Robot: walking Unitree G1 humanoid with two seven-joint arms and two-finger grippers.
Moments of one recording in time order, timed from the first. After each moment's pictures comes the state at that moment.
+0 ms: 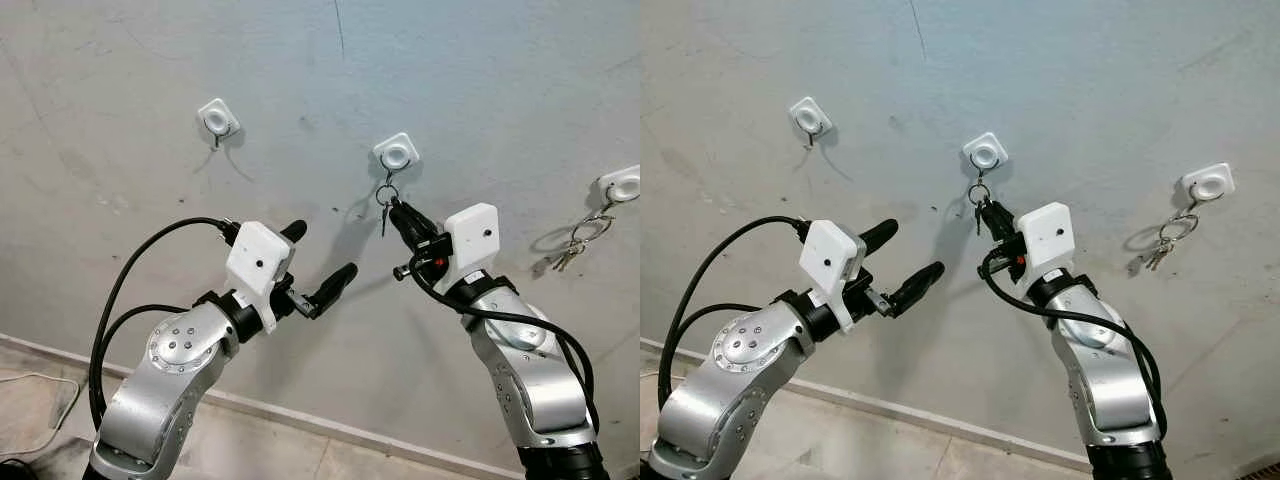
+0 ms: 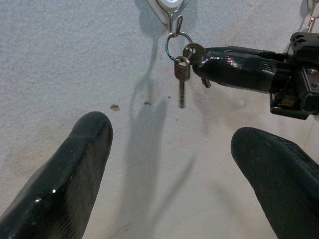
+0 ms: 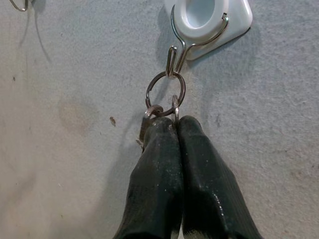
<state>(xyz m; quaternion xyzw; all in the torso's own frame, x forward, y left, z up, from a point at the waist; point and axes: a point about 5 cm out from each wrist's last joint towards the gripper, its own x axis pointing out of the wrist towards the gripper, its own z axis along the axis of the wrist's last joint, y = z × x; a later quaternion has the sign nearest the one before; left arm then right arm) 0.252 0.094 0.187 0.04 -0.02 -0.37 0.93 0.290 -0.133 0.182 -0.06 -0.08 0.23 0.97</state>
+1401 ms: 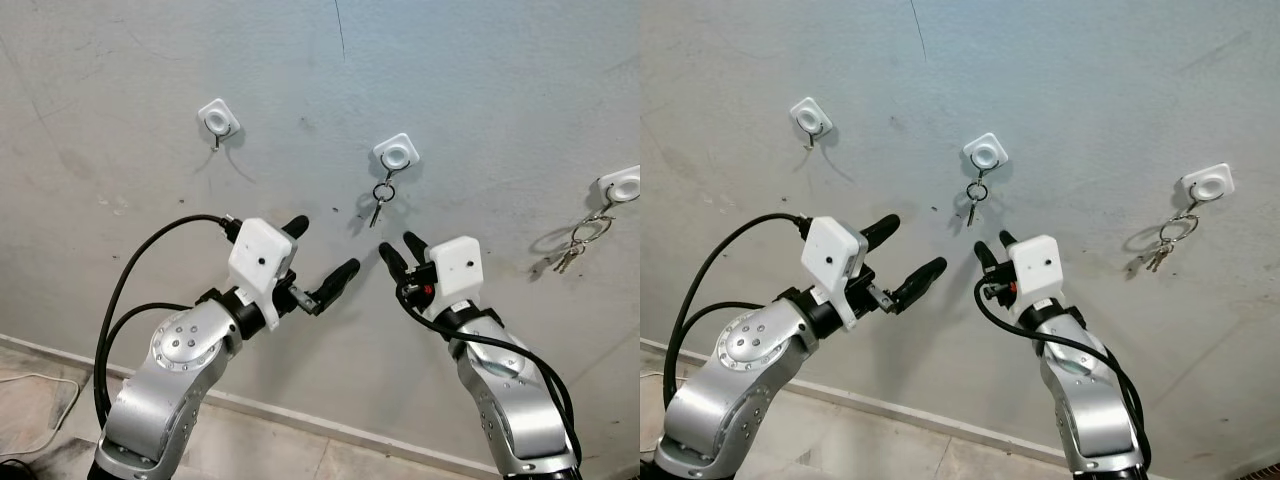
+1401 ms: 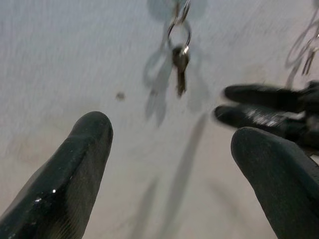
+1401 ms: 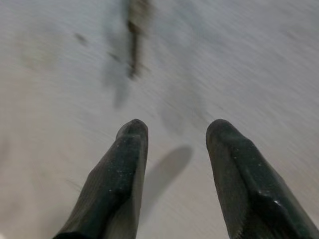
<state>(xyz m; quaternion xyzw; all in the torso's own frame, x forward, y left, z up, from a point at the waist) 0.254 0.096 0.175 0.04 -0.01 -0.36 0.93 0.273 -0.143 0.134 -0.05 -0.01 0.14 0.99</state>
